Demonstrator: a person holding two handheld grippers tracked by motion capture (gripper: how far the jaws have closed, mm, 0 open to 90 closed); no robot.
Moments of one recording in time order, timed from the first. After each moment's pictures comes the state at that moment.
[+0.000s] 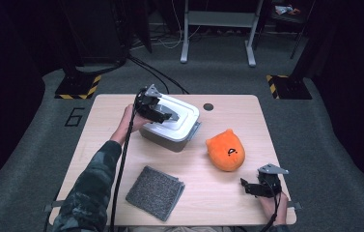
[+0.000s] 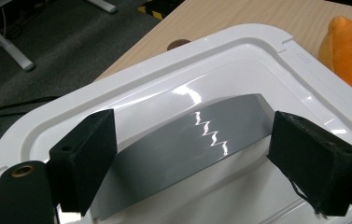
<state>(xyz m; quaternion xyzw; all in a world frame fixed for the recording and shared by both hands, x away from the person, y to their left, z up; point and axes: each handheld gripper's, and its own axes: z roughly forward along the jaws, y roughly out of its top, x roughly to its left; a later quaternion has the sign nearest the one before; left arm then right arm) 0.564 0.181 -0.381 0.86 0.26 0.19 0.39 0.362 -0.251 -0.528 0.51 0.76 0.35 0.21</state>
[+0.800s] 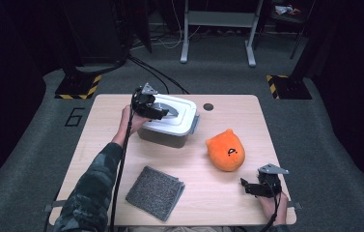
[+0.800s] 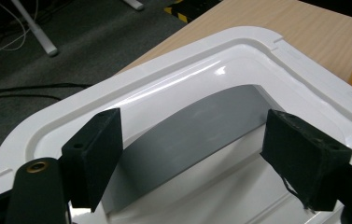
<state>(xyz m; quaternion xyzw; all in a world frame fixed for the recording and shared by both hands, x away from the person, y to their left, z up) 0.567 0.193 -0.382 0.83 0.33 0.21 0.39 0.362 -0.251 -0.528 0.51 0.76 0.35 0.21</state>
